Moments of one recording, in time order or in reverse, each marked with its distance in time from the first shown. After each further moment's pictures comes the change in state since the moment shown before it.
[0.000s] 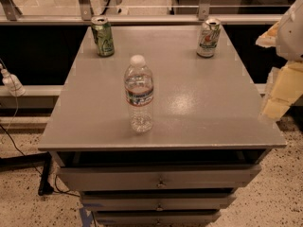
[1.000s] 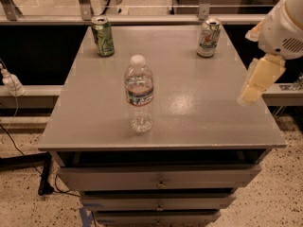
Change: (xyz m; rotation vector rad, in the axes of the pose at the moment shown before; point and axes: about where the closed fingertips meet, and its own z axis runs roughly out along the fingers) arm -0.007 -0.052 0.035 0.057 -0.075 0.052
